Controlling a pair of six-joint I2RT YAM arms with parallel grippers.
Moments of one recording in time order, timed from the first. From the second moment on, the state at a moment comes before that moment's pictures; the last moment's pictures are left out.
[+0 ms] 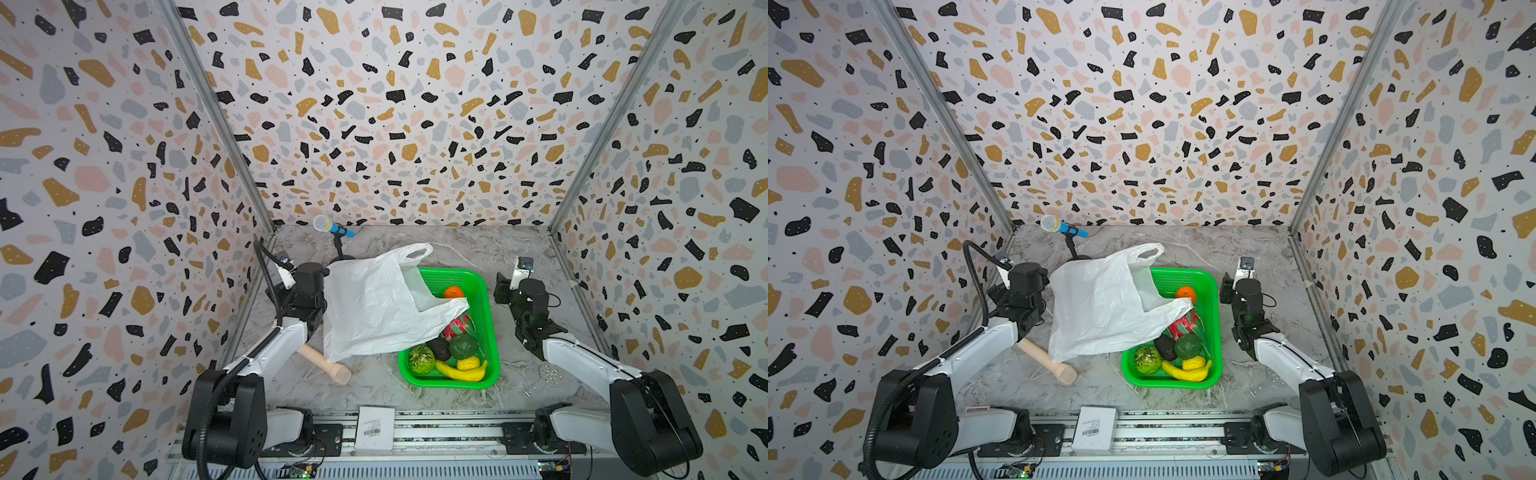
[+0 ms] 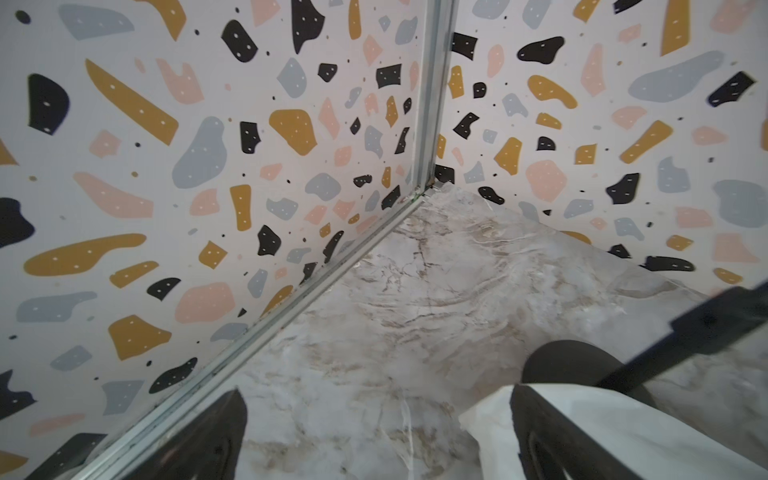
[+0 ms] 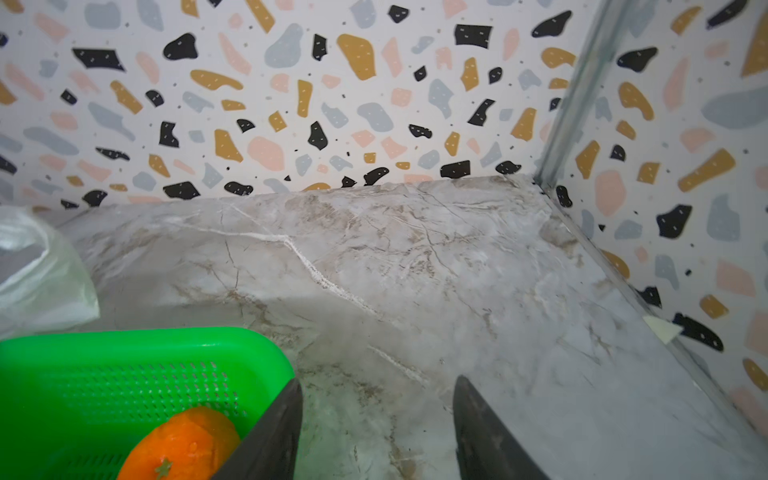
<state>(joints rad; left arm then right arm) -0.20 1.27 0.75 0.02 -0.78 -0.41 0.27 1.20 0.55 0.36 0.29 0.20</state>
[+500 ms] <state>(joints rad) -0.72 1.51 1.33 -0.37 -0.40 -0.51 0.23 1.12 0.61 -0.07 -0.04 0.40</state>
